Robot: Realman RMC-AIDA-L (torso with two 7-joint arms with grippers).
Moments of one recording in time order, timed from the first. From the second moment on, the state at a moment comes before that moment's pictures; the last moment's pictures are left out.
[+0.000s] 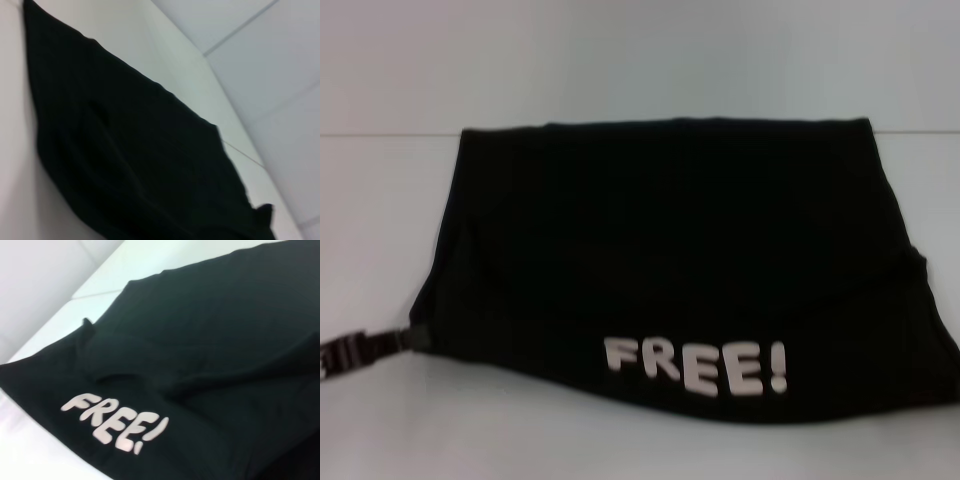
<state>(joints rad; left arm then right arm) -0.38 -2.08 0.22 0.81 2.28 1.74 -2.02 0.39 1.88 -0.46 -0.53 -2.25 -1.60 1.63</state>
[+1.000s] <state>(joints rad) -0.41 -2.05 0.15 0.78 2.40 1.94 -1.97 0.34 1.87 -0.32 -0.55 -2.26 -1.78 1.49</state>
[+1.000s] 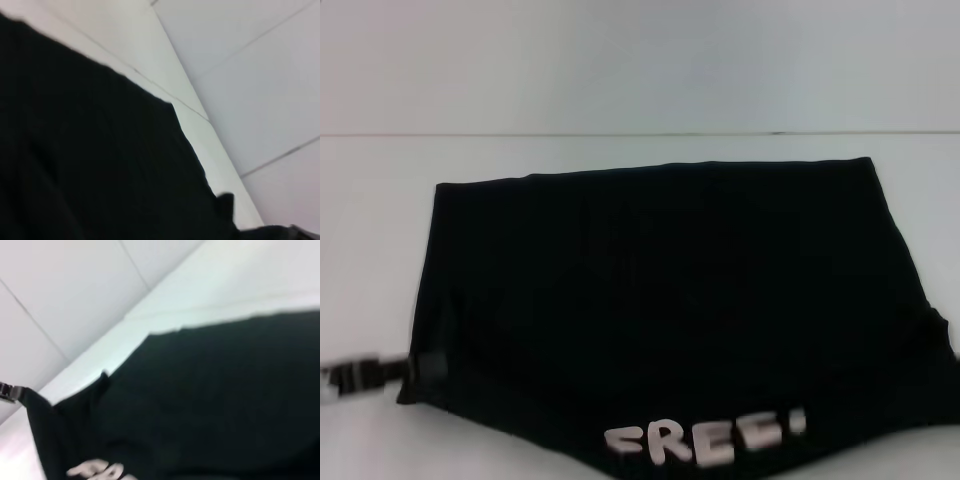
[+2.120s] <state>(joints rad) -0.84 -2.00 0.31 0.44 2.40 0.78 -1.96 0.81 1.96 -0.32 -0.34 -2.26 -0.84 1.59</state>
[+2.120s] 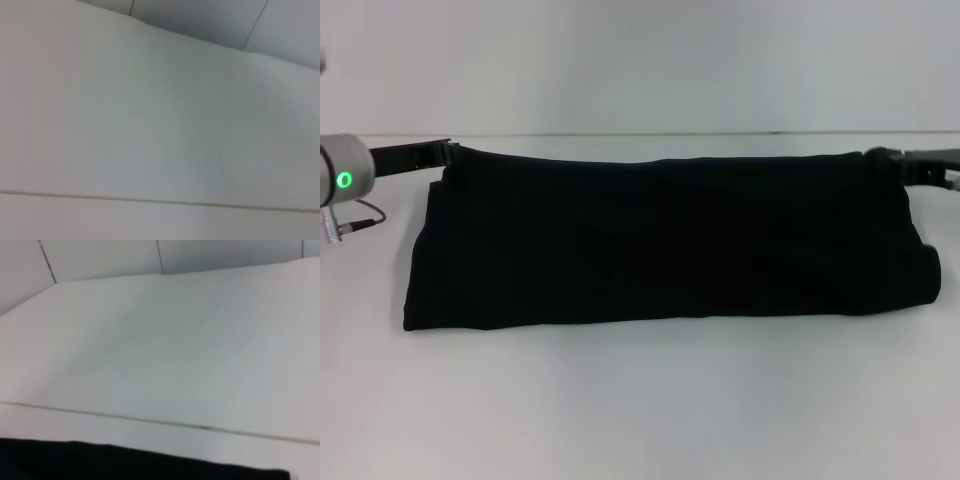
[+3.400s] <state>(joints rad) -0.85 -2.02 0.37 0.47 2.36 0.64 -1.95 0.91 1.97 -0.35 -0.32 -2.26 -0.65 1.59</state>
